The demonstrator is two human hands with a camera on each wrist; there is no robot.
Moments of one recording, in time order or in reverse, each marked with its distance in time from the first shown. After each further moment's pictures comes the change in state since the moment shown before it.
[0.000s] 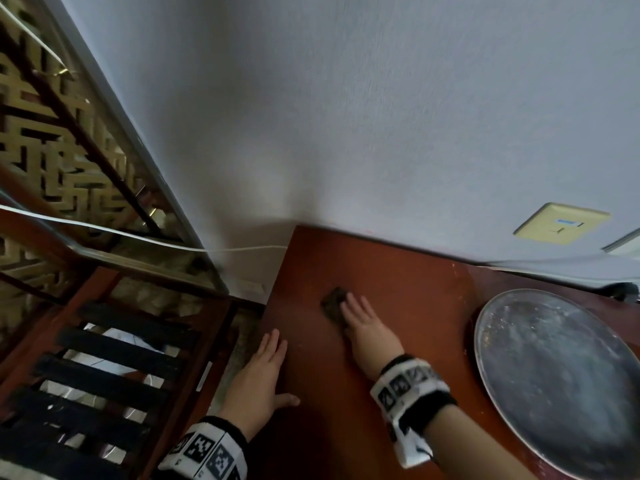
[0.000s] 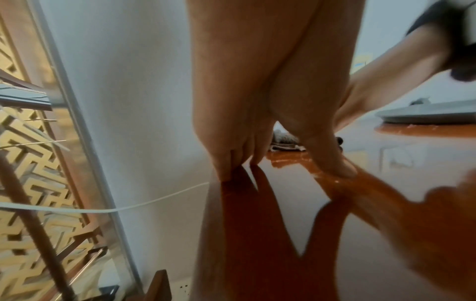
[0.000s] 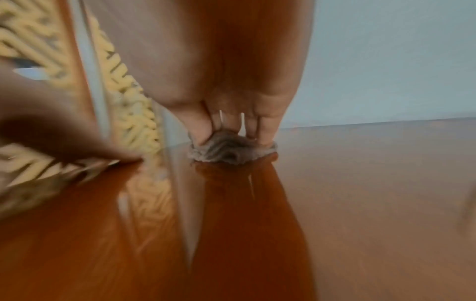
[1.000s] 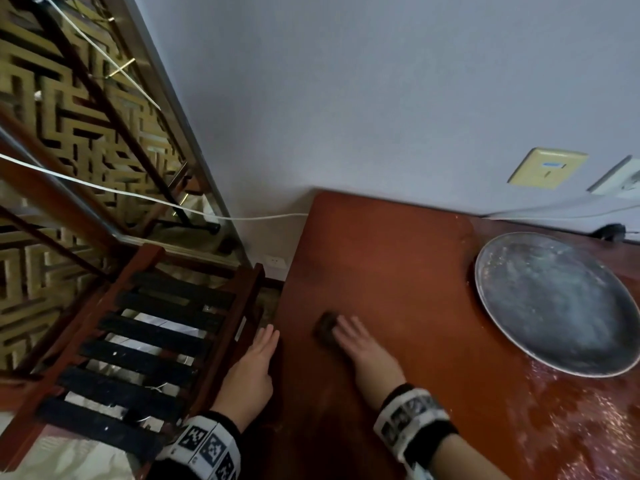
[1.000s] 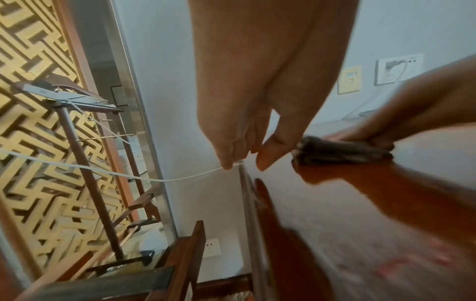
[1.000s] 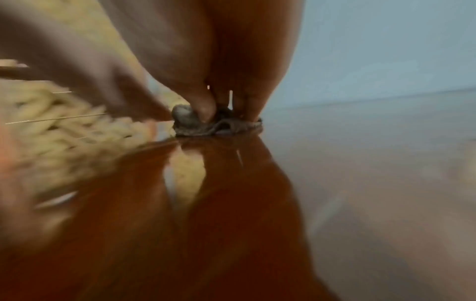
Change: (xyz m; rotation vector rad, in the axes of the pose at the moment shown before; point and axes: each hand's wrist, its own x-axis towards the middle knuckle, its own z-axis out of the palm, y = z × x) left_hand -0.108 -0.055 0.062 -0.234 0.261 0.046; right_hand -0.136 -0.075 0.054 0.008 0.110 -0.164
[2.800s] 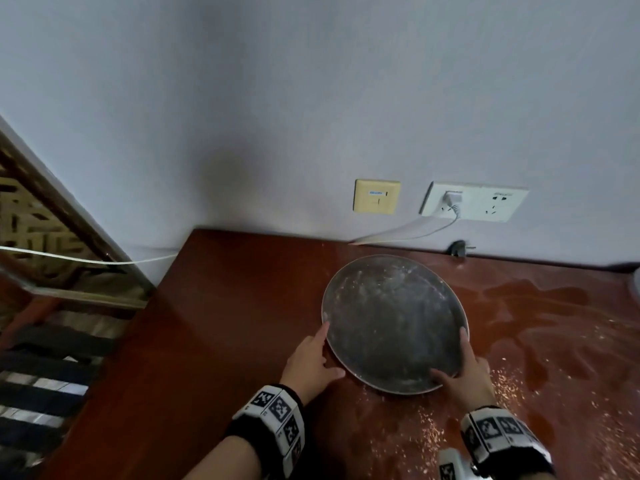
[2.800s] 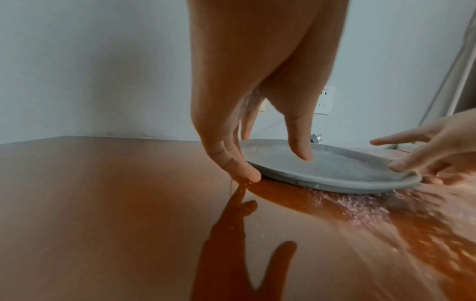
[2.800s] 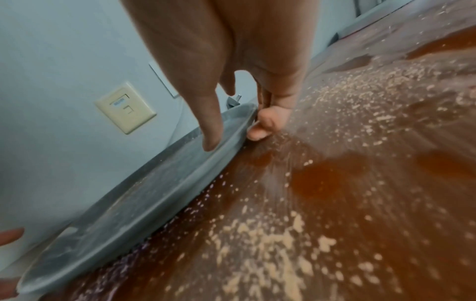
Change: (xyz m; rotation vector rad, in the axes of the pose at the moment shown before) left_hand 0.086 0.296 0.162 -0.164 -0.160 0.053; right_hand -0.192 0.319 -0.094 0.638 0.214 1.054
